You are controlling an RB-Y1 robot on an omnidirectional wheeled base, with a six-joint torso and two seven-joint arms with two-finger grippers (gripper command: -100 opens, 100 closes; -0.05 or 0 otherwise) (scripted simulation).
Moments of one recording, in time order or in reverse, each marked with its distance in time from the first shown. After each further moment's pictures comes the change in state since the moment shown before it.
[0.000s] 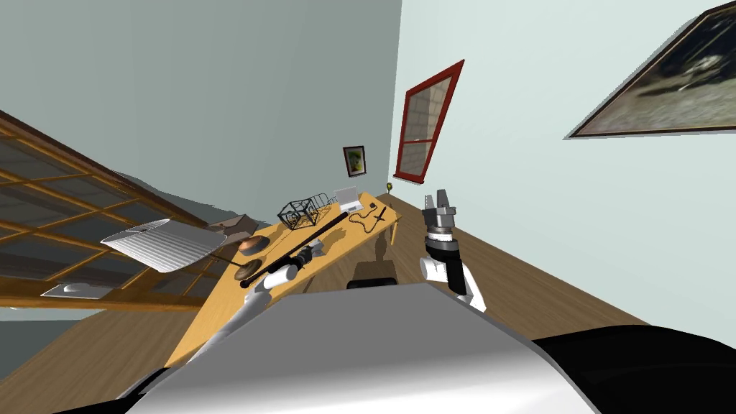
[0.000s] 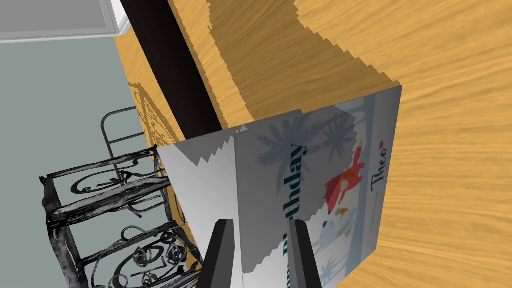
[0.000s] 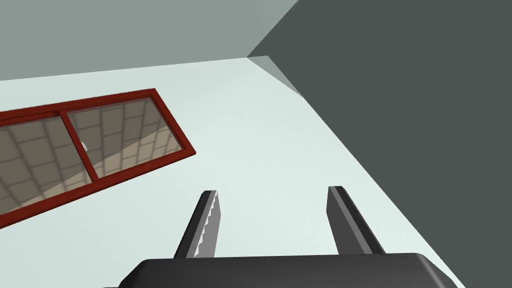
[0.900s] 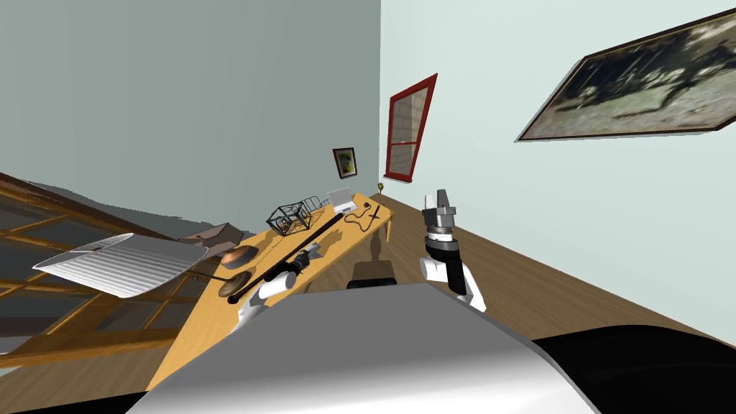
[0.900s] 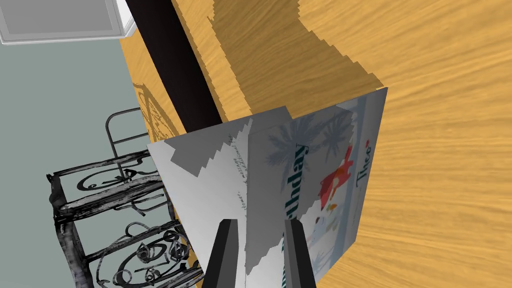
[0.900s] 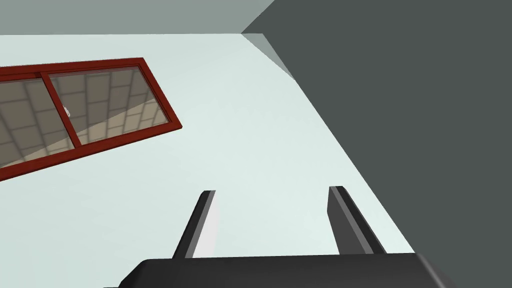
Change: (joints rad) left arm 0.132 -0.131 0.168 -0.164 -0.247 0.085 0.130; right arm 0.000 0.000 0.000 0.000 0.000 0.000 0.000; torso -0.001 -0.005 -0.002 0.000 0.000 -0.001
